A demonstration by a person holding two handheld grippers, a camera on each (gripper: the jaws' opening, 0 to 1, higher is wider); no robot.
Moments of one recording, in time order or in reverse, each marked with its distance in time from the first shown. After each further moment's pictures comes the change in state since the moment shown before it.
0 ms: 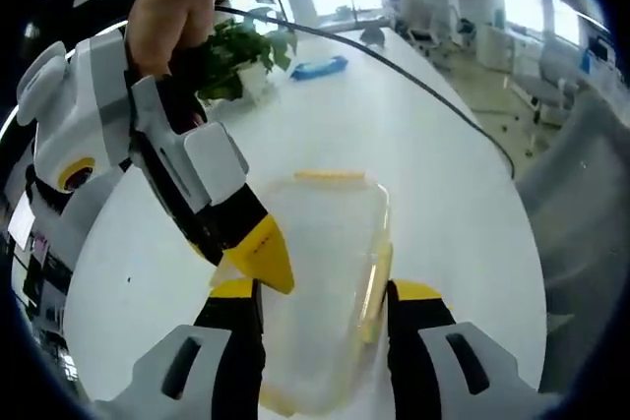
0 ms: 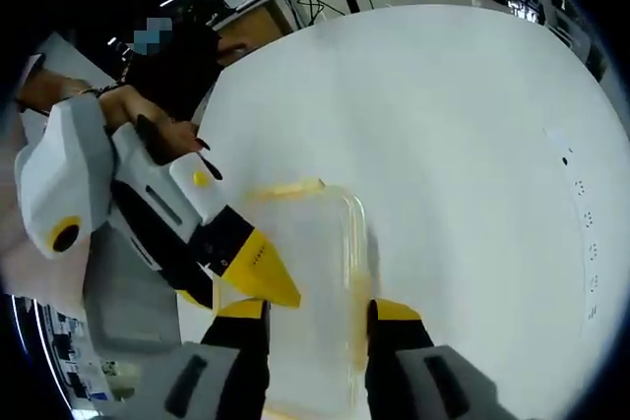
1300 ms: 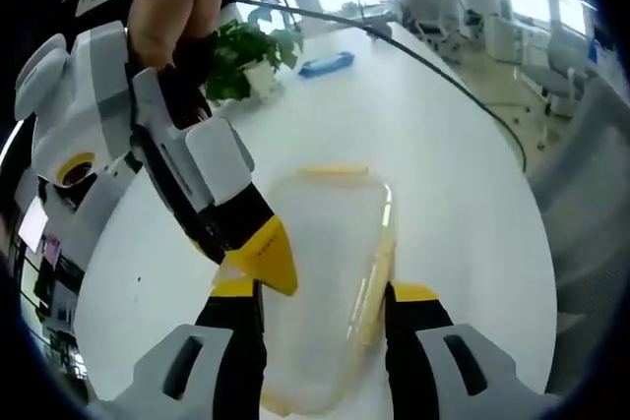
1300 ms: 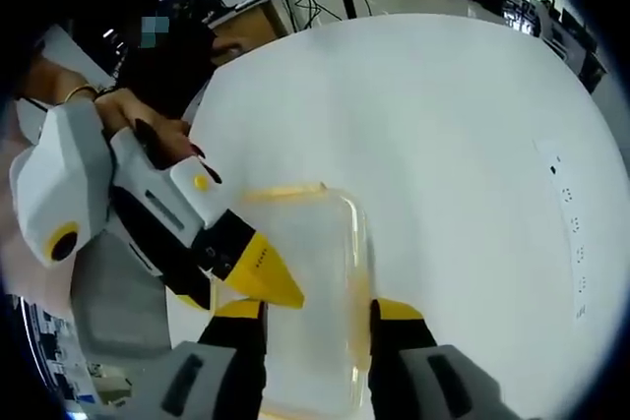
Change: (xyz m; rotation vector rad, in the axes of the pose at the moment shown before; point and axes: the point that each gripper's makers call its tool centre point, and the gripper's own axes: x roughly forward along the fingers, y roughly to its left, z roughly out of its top) left arm 0.003 0.002 -0.002 0.015 0.009 0.053; right arm -0.001 0.002 0.002 -0.022 -0.028 -0.081
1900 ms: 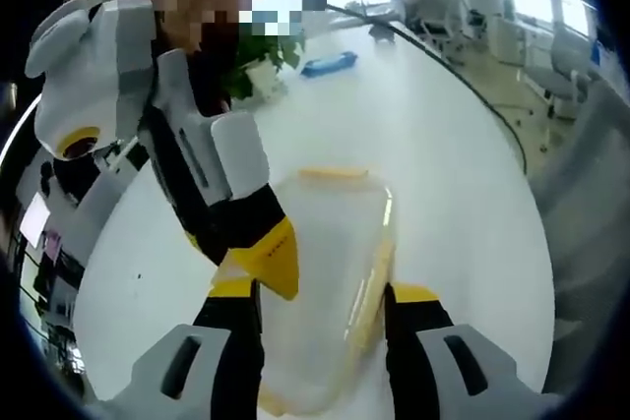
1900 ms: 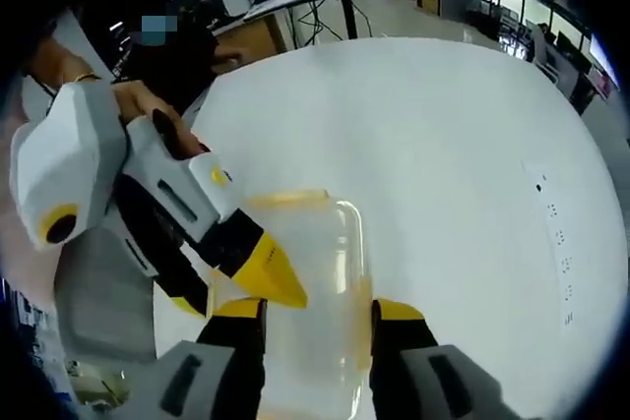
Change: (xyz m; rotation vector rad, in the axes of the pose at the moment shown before) left arm -0.002 0.000 0.004 -0.039 -0.010 0.013; right arm -0.004 0.002 0.002 -0.059 -0.088 -0.078
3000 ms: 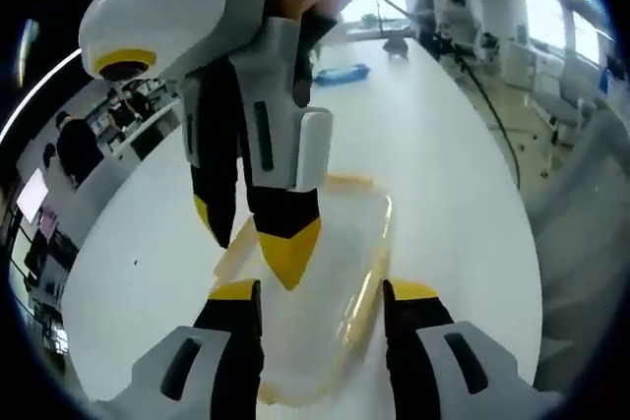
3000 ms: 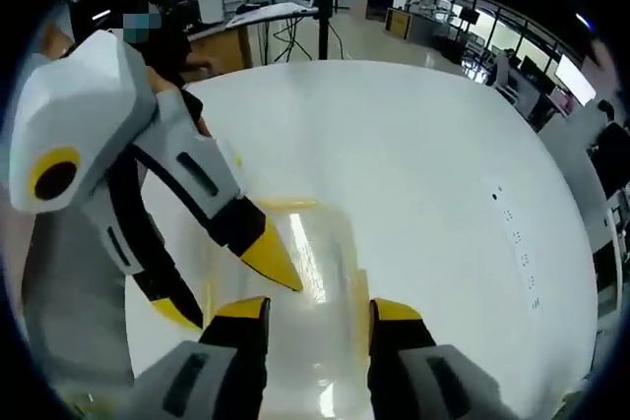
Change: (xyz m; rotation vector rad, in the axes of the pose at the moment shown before) left arm -0.012 -0.002 -0.001 -0.064 -0.024 0.001; right arm -0.009 -0.001 0.001 0.020 -0.085 -0.234
